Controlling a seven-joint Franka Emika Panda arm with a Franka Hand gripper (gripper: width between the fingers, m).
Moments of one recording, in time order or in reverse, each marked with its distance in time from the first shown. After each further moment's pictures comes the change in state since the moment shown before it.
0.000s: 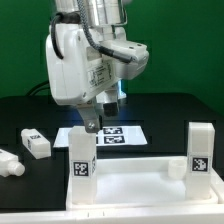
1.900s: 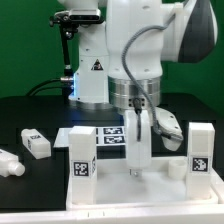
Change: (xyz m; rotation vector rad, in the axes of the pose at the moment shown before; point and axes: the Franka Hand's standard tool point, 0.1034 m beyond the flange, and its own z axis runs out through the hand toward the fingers) arm -0.007 0.130 0.117 -0.126 0.132 -0.247
